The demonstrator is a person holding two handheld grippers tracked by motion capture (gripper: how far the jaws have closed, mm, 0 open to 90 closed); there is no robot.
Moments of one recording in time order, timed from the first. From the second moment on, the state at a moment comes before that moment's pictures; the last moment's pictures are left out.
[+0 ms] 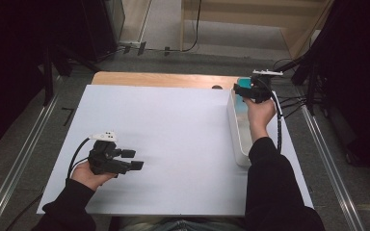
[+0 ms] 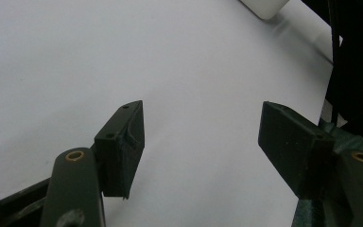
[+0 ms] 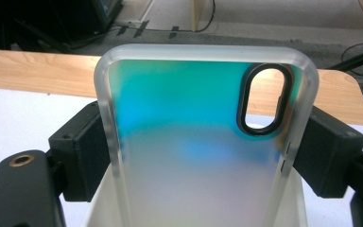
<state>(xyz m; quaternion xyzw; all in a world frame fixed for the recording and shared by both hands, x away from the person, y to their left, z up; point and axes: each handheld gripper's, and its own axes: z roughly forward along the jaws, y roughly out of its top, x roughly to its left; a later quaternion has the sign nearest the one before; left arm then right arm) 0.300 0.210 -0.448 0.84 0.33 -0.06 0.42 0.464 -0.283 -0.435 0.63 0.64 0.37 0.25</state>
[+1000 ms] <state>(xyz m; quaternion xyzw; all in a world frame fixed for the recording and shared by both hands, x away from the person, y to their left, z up) 0.301 0.210 -0.448 0.84 0.34 -0.06 0.42 0.457 -0.288 -0.424 0.63 0.65 0.36 0.21</state>
